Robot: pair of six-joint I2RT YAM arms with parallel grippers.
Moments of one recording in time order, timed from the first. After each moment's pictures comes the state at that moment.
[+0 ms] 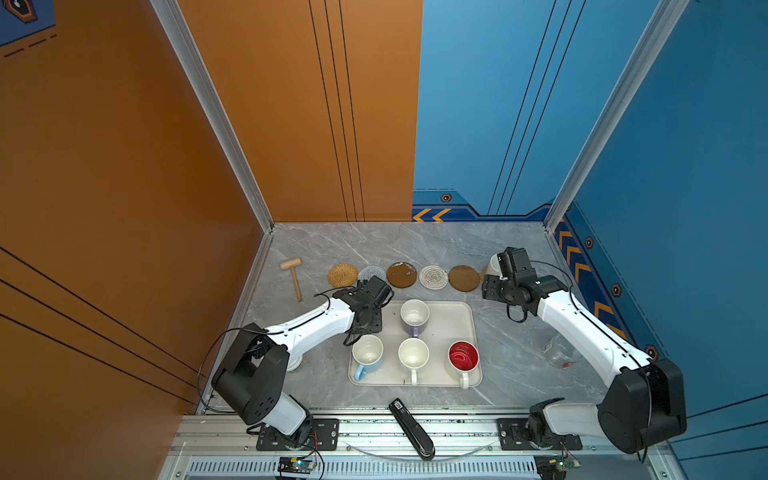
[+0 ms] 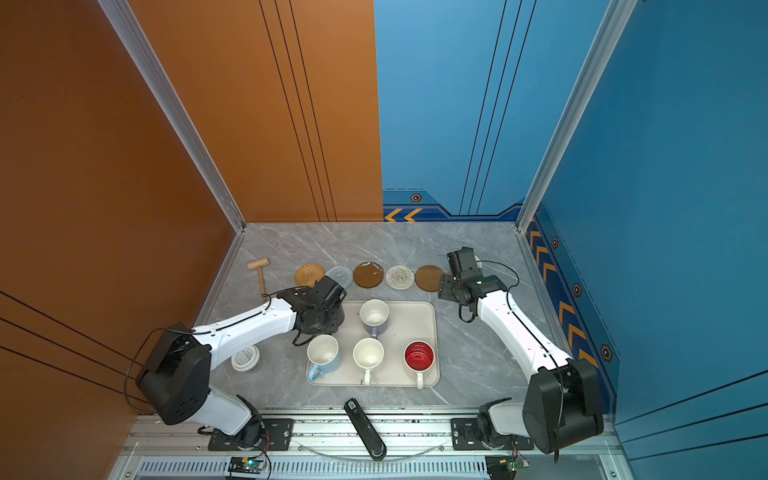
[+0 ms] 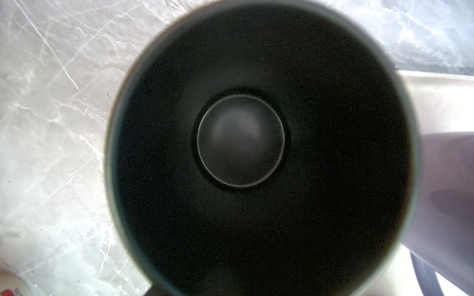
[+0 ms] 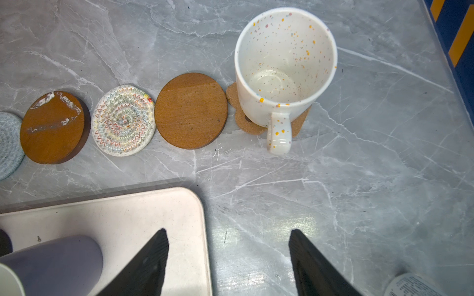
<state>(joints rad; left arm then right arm) -0.62 1.53 0.99 -0.73 -0.21 -0.68 0.27 1.35 1.04 -0.66 0.17 0.41</state>
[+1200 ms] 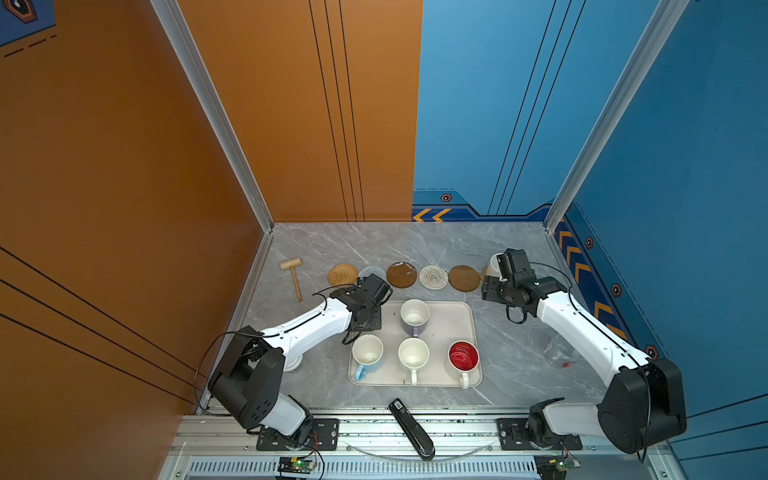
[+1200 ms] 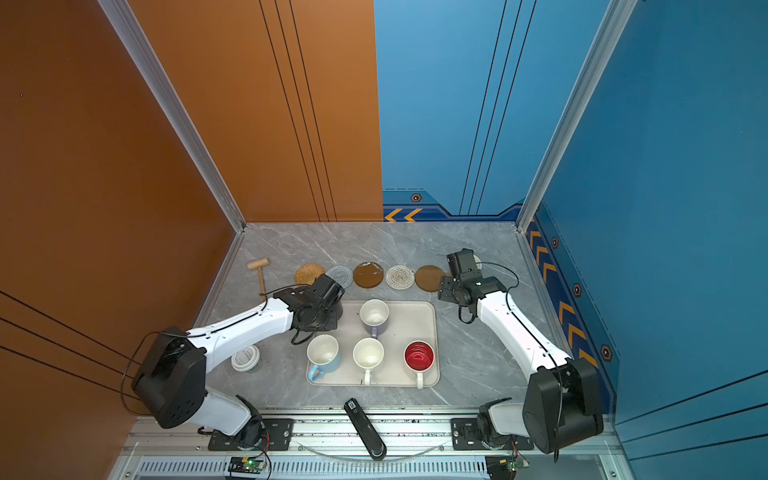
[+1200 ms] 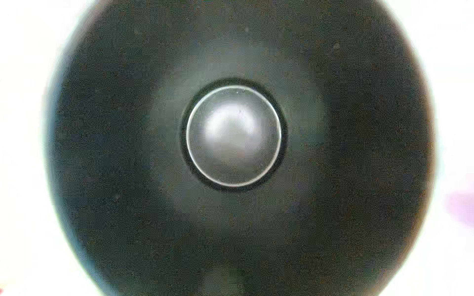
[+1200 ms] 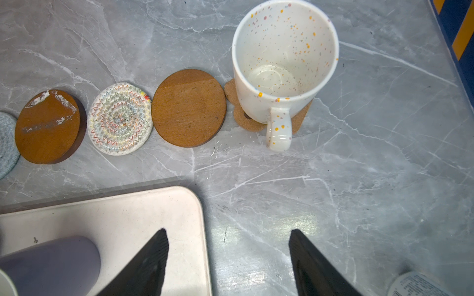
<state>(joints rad) -0.61 1.49 1.00 -0.72 -0.22 -0.64 0.27 1.35 1.03 -0.65 0.17 0.42</state>
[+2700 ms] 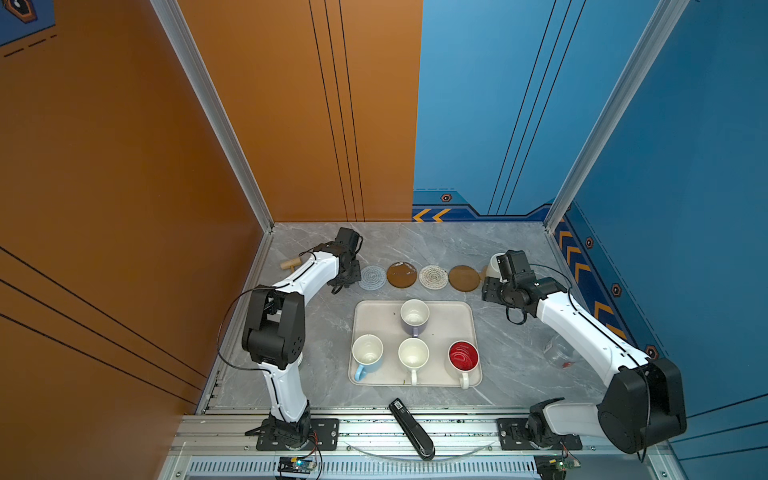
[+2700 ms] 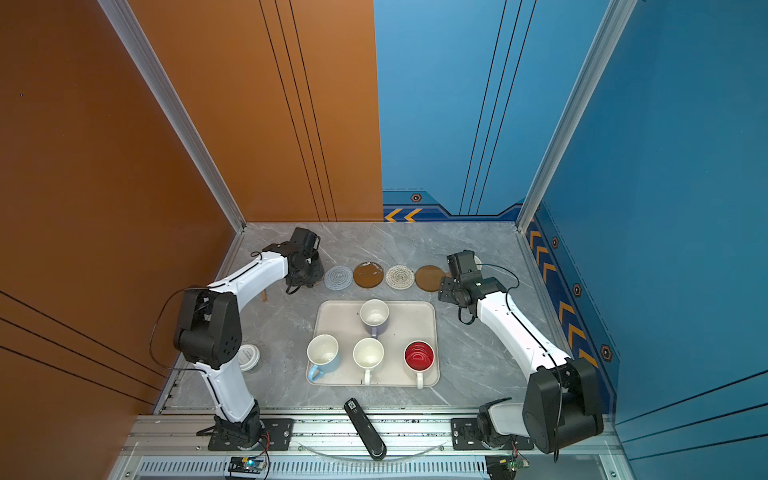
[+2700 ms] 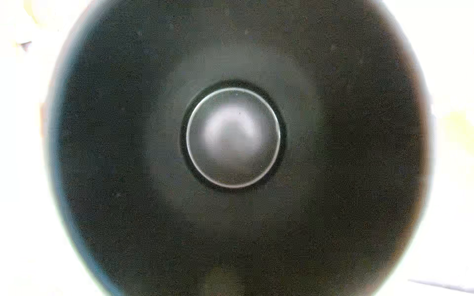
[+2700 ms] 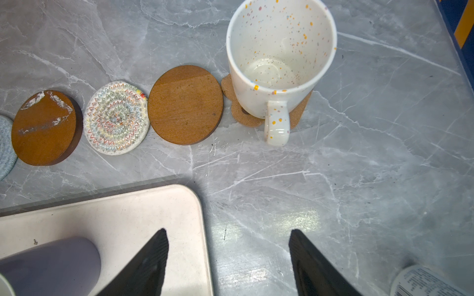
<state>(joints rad) -0.25 1.88 1.44 -0.73 -0.17 -0.41 0.27 1.35 1.02 -0.65 0.17 0.45</state>
